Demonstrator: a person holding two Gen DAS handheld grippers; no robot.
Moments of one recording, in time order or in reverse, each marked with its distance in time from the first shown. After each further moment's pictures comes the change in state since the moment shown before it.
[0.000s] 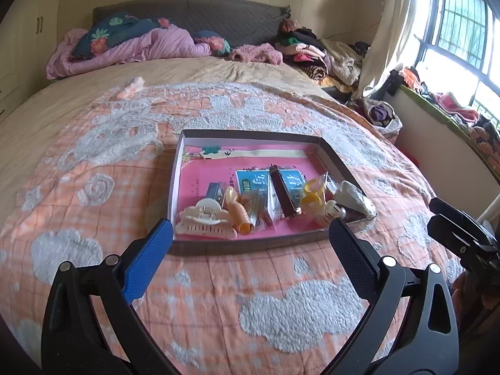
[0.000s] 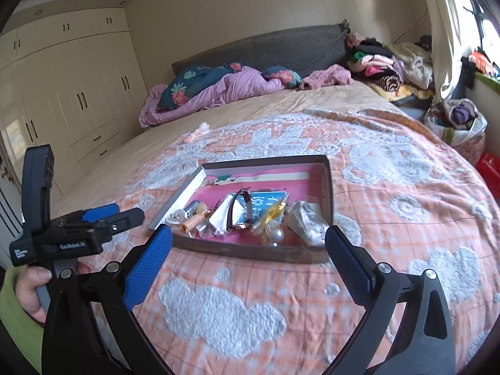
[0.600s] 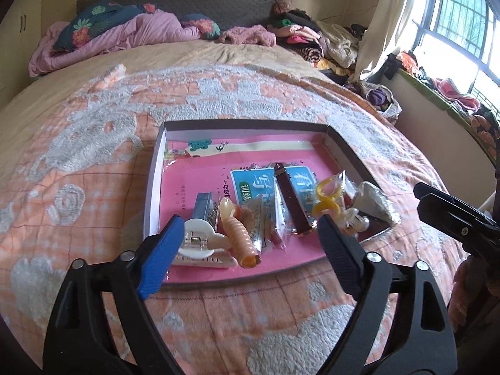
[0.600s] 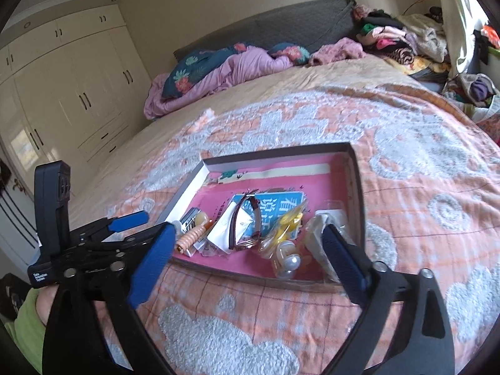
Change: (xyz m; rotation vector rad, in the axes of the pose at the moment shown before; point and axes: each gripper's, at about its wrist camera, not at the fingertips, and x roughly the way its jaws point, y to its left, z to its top) left arm 0.065 0.007 0.021 0.034 0.078 -0.038; right arm 0.073 -0.015 0.029 0.074 0.091 0.087
